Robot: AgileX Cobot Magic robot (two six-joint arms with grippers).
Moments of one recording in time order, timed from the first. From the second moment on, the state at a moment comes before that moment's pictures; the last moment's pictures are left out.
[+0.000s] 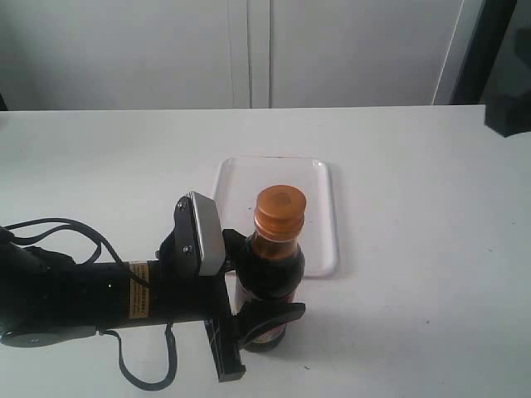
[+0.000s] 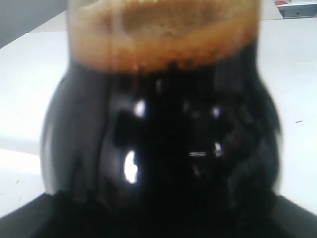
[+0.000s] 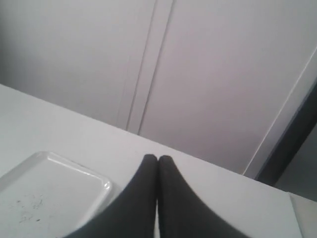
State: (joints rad) left arm -0.66 1.81 -0.59 0.80 -1.03 -0.15; right arm 0.26 0.84 -0.67 -0.26 0.04 0.04
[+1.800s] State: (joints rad) left arm -0.66 1.81 -0.59 0.78 -1.03 -0.15; right arm 0.62 1.26 -0.17 0.43 -0.93 -0.29
